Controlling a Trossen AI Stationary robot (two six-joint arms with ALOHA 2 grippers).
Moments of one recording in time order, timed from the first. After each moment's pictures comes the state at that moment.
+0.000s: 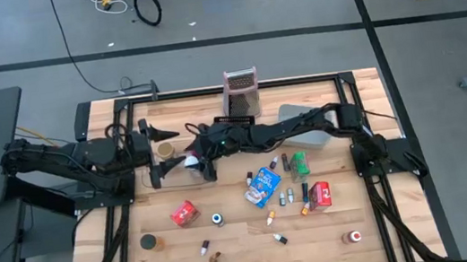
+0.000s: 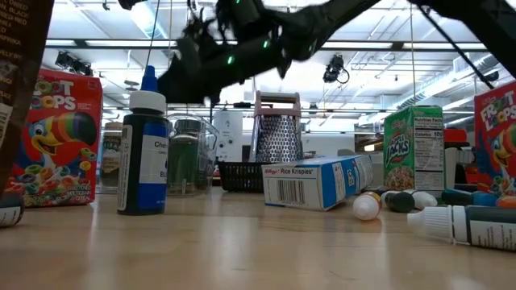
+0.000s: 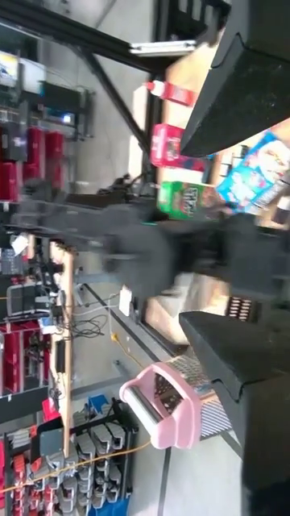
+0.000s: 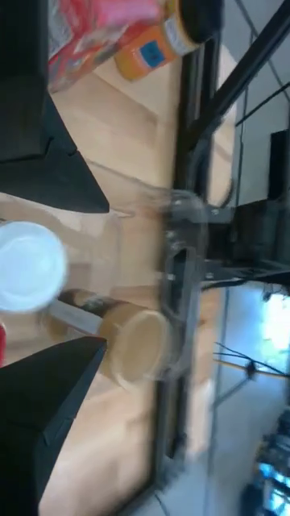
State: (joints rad) left arm -0.24 0.71 0.79 -0.22 -0.48 -0.05; right arm -0.06 2.17 1.61 0.20 -0.09 -0.11
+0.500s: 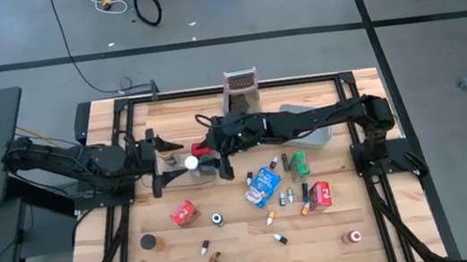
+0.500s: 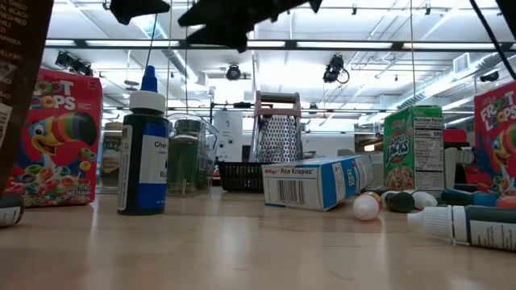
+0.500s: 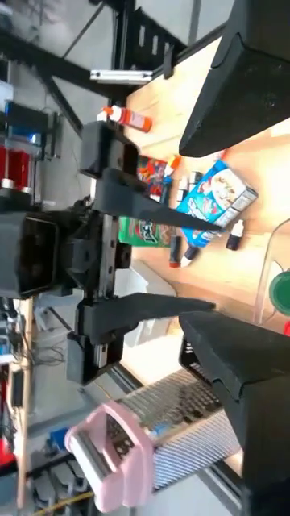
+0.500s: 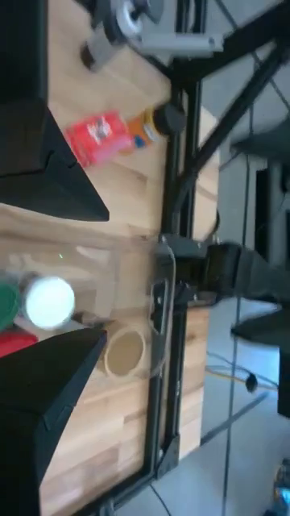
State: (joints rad) left arm -0.29 0.71 0.73 -0.26 -0.43 -0.13; right arm -0.01 1.90 1.61 -0.14 -0.09 -0.07
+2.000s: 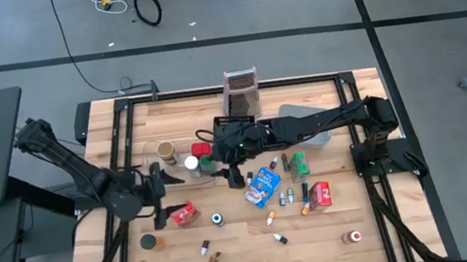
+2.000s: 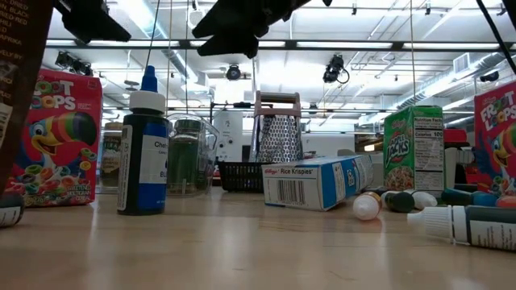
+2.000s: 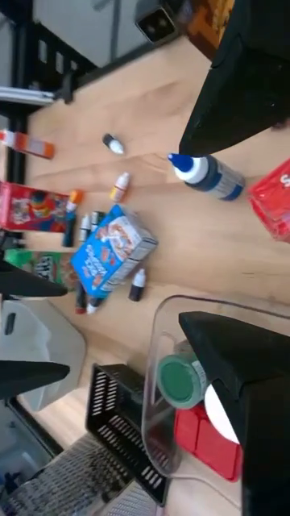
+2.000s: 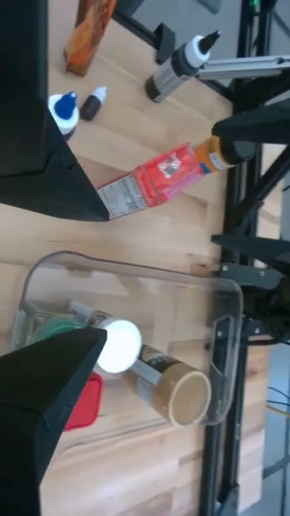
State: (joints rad) left arm -0.70 0.89 0.66 -0.40 -0.69 -0.47; right arm 0.03 1.88 1.59 -0.31 -0.09 -0.06
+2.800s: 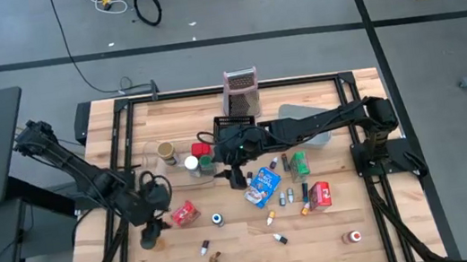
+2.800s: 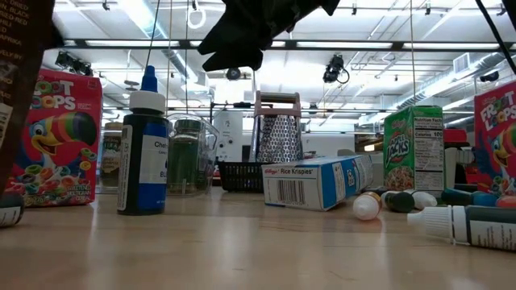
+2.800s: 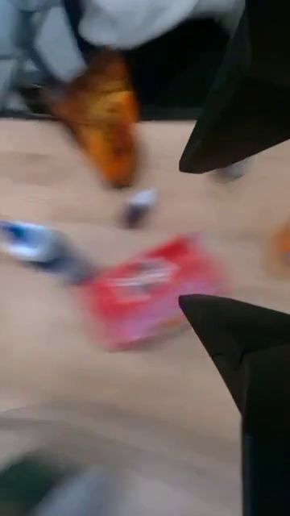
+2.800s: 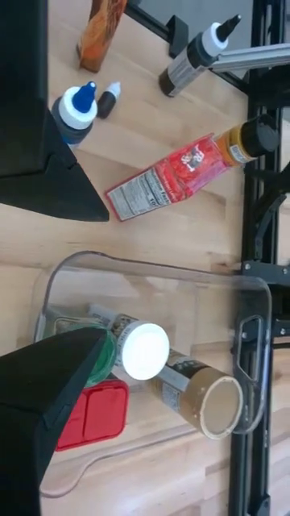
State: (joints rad) left arm -0.67 1.00 0.83 -0.79 -0.13 -0.91; right arm 0.03 1.88 1.54 -0.29 -0.10 -0.03
